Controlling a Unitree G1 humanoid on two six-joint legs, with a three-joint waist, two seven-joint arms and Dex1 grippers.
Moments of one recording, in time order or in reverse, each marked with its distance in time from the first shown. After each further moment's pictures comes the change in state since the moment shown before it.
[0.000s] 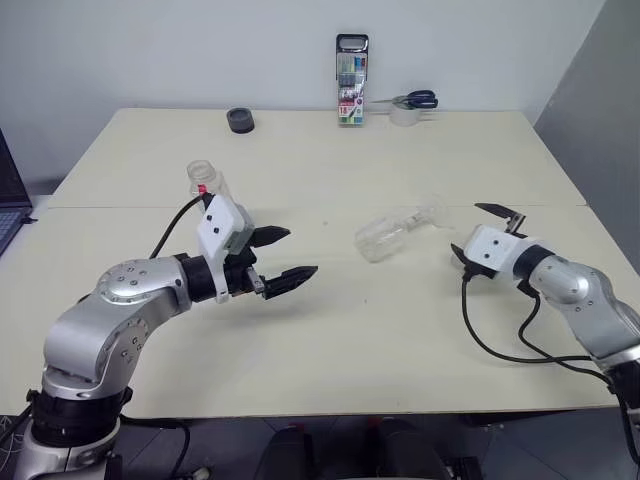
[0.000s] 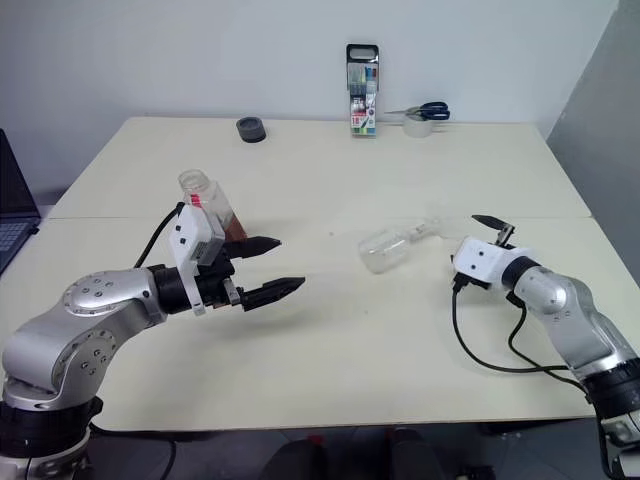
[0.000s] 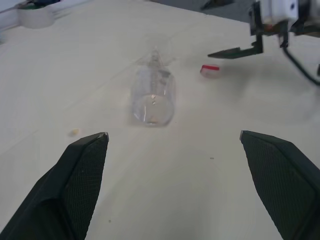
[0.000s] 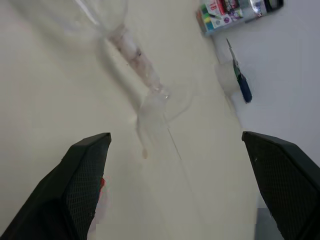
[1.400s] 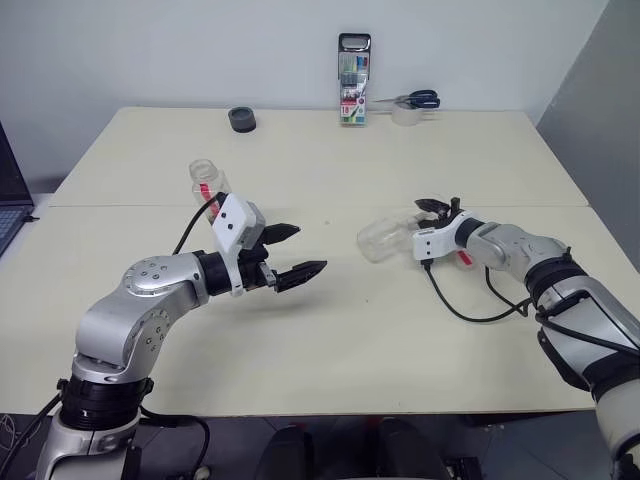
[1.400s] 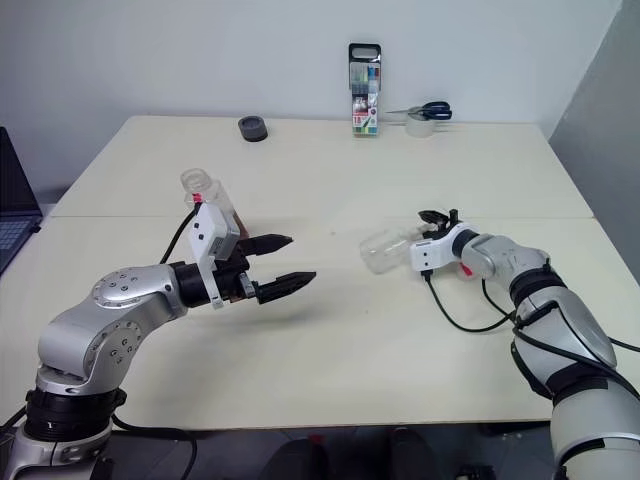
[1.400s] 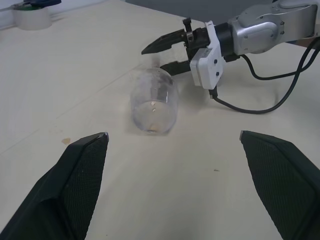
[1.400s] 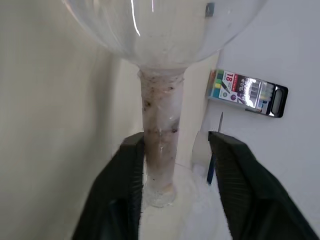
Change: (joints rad) left arm -0.025 -0.068 -0.059 0.081 0.045 -0.064 0.019; right arm -0.624 0.335 0.322 1.038 -0.574 -0.453 -0.449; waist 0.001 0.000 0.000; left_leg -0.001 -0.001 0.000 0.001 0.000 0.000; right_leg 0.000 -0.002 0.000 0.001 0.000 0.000
